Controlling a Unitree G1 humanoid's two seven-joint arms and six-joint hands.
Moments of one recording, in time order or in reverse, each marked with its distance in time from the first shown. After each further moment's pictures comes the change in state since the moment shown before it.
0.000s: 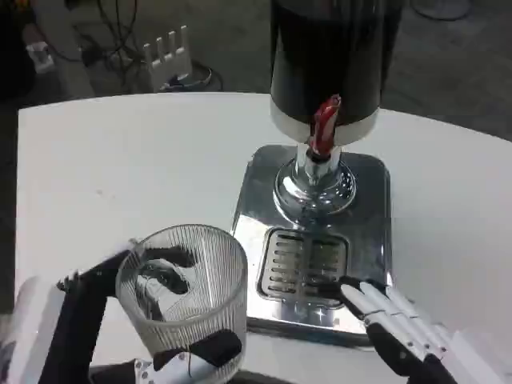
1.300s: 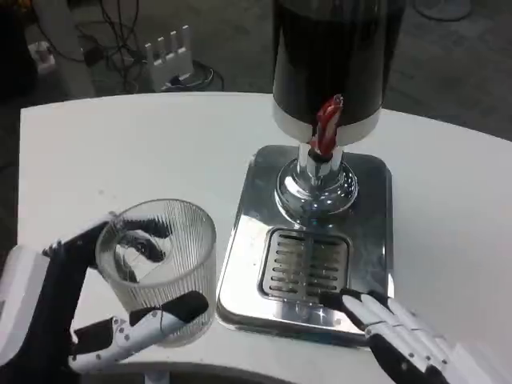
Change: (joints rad) left arm -0.237 0.072 0.090 0.282 -0.040 -0.086 0.014; right arm 0.060 0.021 0.027 -0.004 -0.020 -0.010 -0.020
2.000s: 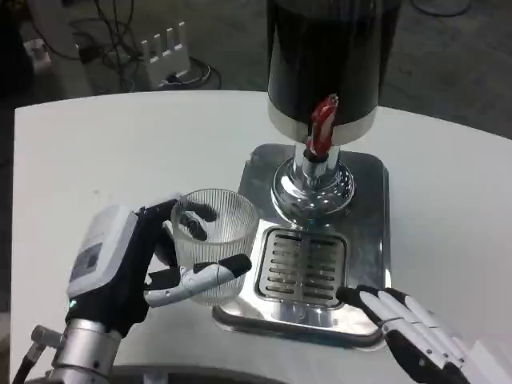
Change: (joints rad) left arm -0.474 0.088 -0.185 0.633 0.177 0.006 0.160; right arm 0.021 0.002 -0.048 -0.012 0.041 0.000 -0.001
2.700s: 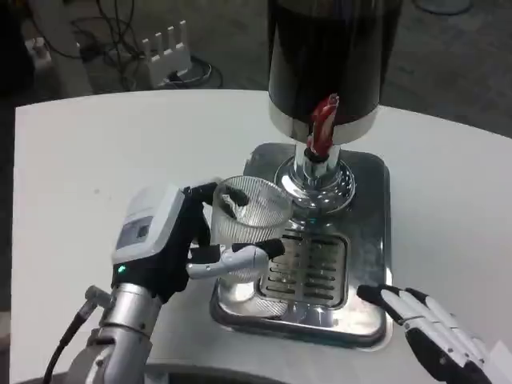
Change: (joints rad) left arm -0.277 0.013 -0.193 0.367 0.078 -0.005 0.198; right arm 0.017 0.003 -0.051 0.011 0.038 -0.002 -0.017
